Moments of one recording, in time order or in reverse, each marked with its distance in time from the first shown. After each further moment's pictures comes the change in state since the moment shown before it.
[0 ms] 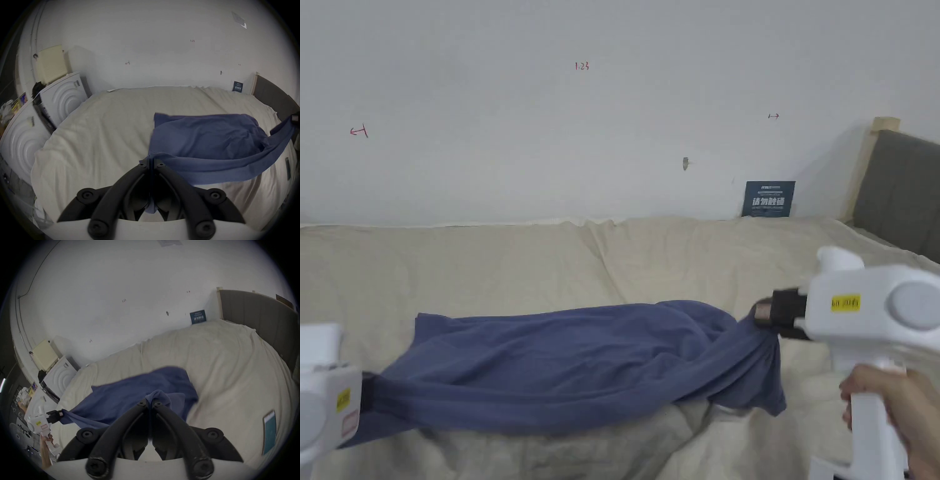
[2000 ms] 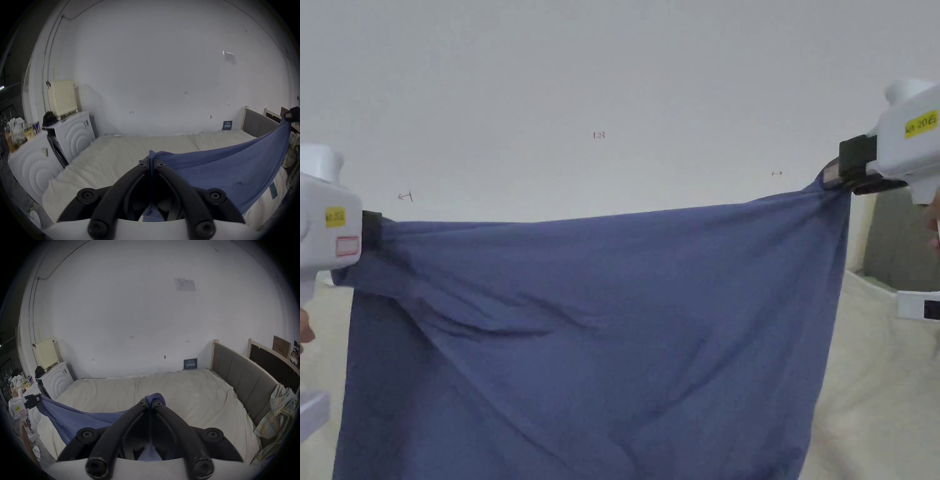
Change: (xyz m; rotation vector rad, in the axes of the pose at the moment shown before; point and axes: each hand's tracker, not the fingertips) left arm -0.006 0.167 0.166 0.349 -0.039 -0.006; right arm -0.046 0.188 0.159 0.250 -0.069 0.223
